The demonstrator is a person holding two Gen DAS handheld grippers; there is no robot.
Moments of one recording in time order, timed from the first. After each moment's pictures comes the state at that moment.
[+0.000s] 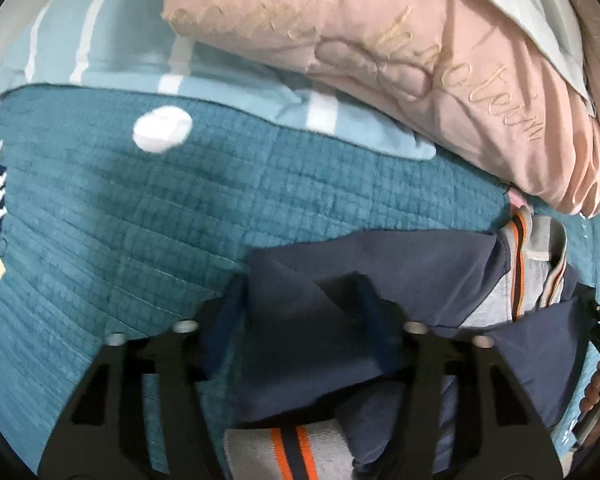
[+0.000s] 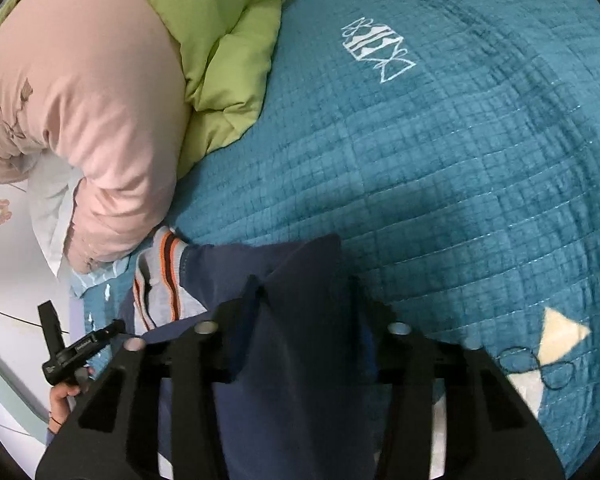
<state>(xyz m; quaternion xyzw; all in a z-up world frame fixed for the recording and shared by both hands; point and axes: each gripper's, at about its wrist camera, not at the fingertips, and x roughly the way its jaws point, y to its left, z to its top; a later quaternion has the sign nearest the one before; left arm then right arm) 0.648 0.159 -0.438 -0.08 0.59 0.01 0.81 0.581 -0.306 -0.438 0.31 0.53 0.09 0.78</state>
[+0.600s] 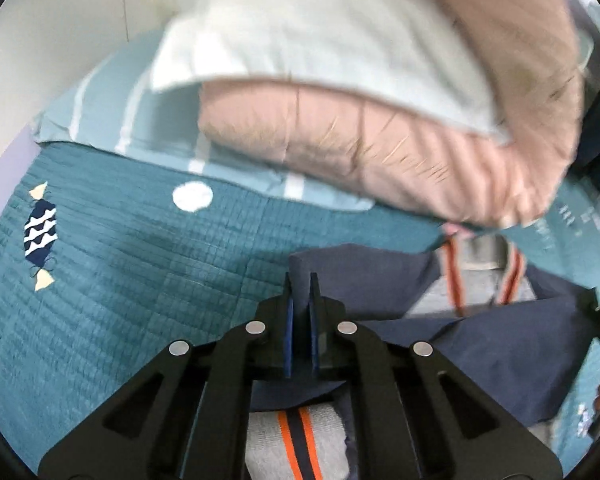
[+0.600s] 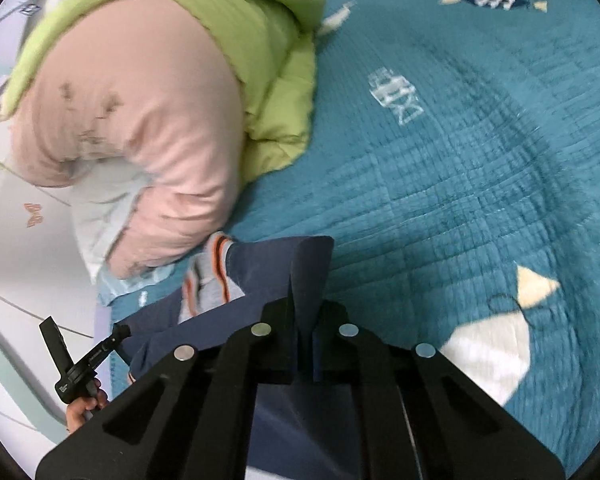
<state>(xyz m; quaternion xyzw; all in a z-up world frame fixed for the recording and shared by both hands) 0.576 0.143 -0.351 -0.07 0.46 -0.01 0.89 0.526 -0.302 -0.370 0.33 0.45 0.12 0.82</state>
